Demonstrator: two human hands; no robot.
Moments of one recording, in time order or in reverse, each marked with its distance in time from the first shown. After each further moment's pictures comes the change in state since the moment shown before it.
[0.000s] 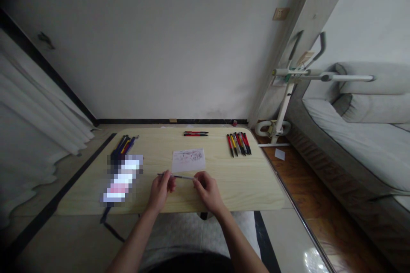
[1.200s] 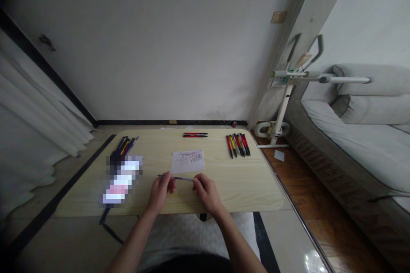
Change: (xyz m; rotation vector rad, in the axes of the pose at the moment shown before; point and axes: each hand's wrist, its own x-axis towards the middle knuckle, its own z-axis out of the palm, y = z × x) left_hand 0.000 -0.005 -0.001 0.003 -0.046 0.027; right_hand -0.001 -0.006 -0.002 -0.046 -0.074 0.023
